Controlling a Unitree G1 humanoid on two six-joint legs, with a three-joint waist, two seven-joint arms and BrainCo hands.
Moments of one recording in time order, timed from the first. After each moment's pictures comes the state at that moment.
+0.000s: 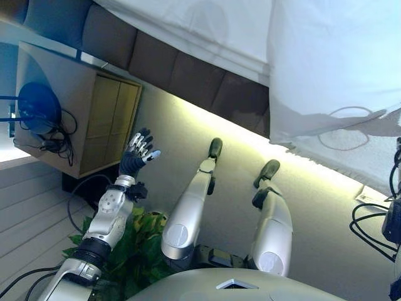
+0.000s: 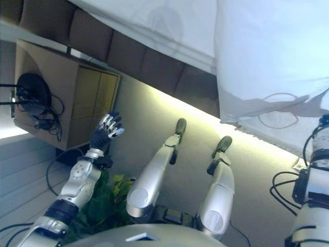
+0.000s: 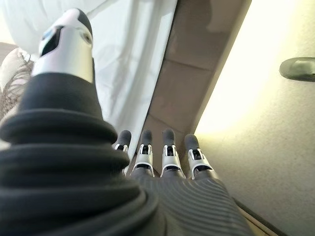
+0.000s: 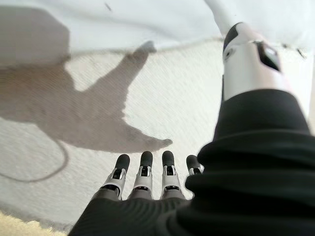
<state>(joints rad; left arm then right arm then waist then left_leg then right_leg) -0.04 0.52 -0.33 0.25 -0.68 -0.34 0.01 -0.71 -0.89 -0.22 1.26 1.40 -0.03 -0.19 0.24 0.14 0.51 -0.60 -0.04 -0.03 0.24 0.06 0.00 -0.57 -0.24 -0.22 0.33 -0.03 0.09</state>
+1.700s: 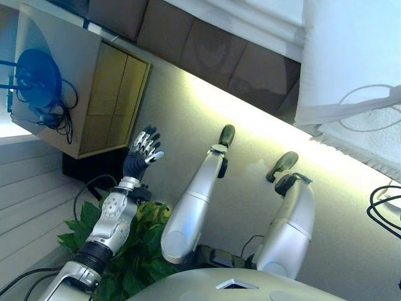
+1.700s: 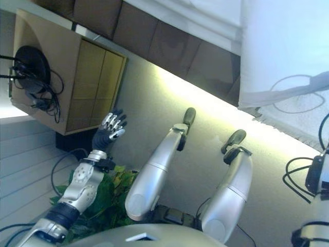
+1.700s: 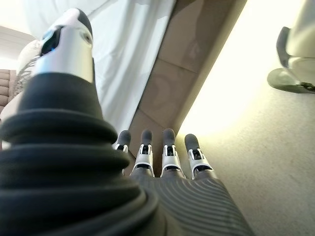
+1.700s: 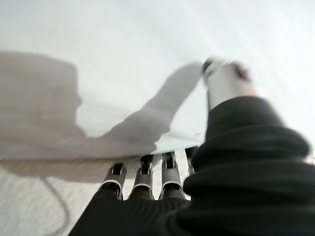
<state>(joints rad) -0.01 0.52 -0.41 0.22 -0.77 -0.42 -0.02 -0.91 -0.97 -0.02 1.27 1.26 0.01 -0.05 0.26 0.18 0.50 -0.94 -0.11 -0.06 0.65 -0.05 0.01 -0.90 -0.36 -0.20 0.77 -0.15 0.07</state>
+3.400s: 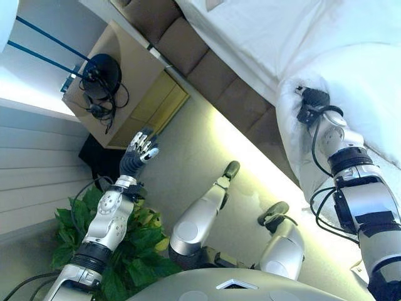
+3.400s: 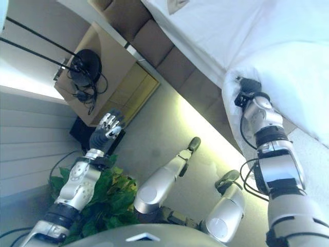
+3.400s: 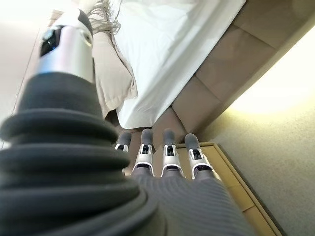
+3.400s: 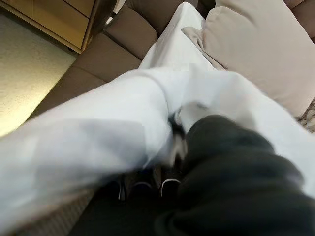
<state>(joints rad) 0.00 0.48 -0.29 0.18 -0.80 -0.26 -0.09 -0.83 -0.56 0.23 0.96 0.88 0.14 -0.08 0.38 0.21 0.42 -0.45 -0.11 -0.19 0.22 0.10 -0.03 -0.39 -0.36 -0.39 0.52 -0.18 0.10</state>
